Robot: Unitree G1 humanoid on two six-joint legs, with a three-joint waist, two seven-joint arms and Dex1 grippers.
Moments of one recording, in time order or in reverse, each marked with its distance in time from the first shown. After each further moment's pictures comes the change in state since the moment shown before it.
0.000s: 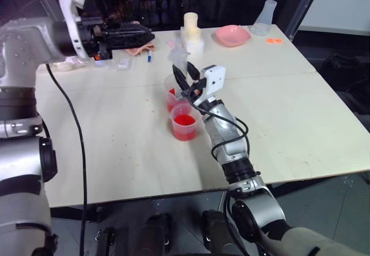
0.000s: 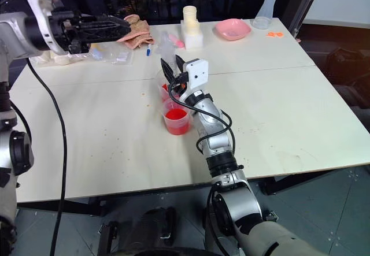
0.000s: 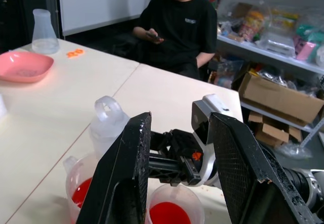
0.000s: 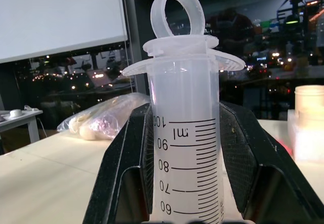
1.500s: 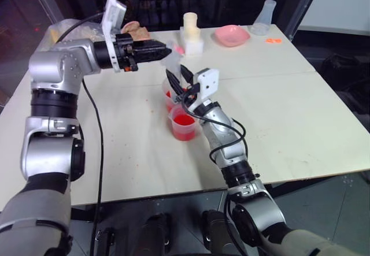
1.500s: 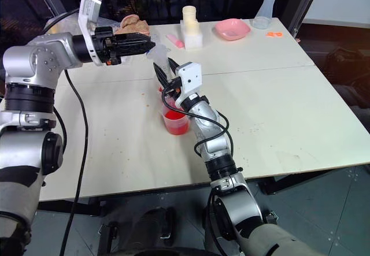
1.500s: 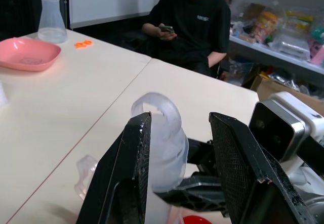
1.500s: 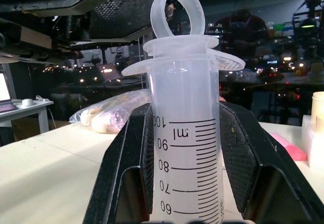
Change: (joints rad) left arm -0.009 -0.205 -0.021 0.234 0.161 -0.233 0.011; right arm 0.025 -0.003 0.053 -0.049 -0.023 0.011 0.012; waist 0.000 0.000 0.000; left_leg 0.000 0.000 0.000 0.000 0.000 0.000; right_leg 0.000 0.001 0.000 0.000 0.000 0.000
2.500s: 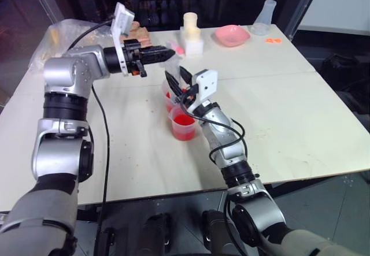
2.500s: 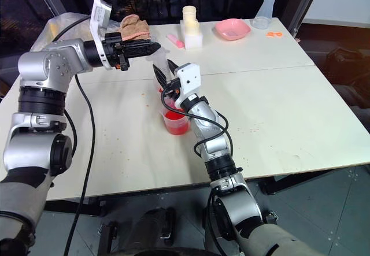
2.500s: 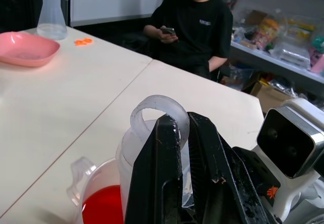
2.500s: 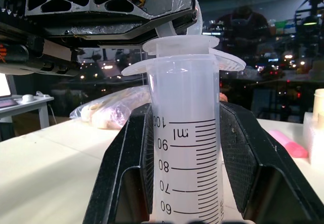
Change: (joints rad) left arm 0.020 -0.051 0.022 0.013 0.019 0.005 0.038; right arm 0.000 0.001 0.003 0.015 -0.011 0.000 0.004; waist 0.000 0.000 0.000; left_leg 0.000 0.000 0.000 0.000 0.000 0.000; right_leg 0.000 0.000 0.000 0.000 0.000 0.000
